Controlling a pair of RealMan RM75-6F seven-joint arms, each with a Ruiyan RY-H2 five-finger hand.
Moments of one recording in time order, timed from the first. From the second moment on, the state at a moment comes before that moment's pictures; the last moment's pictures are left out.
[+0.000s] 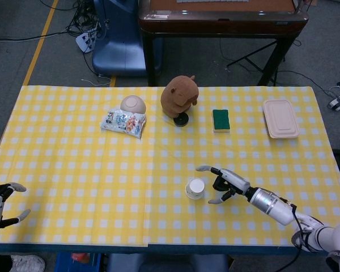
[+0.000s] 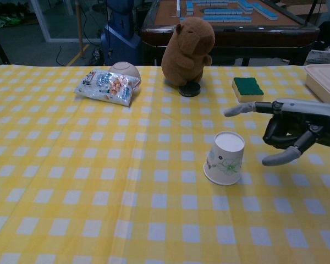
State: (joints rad) left arm -0.07 -1.08 -0.03 -1.59 1.51 1.48 -0.07; right arm 0.70 -1.47 -0.22 -1.08 -1.75 1.17 1.27
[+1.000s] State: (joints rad) left arm -0.08 -1.15 -0.02 -1.55 1.56 1.51 0.02; right arm 0.21 -1.19 -0.10 -1.56 -1.60 1.63 -0.05
